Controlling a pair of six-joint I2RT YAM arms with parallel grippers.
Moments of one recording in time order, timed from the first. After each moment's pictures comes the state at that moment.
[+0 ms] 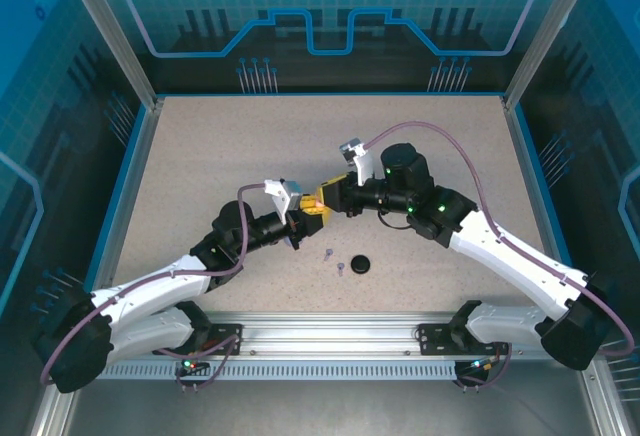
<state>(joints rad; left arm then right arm) -0.71 1.04 0.47 0.56 0.33 -0.24 0.75 1.19 1.06 -0.27 -0.38 0.41</state>
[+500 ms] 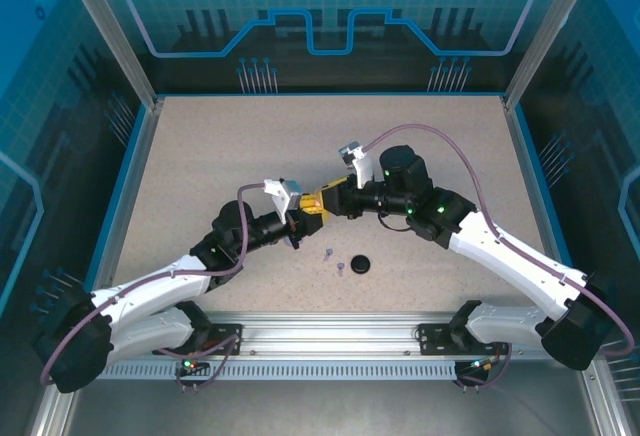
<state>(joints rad) -0.71 1.04 0.47 0.56 0.32 -0.24 0.75 1.19 1.05 -0.28 -0.38 0.40</state>
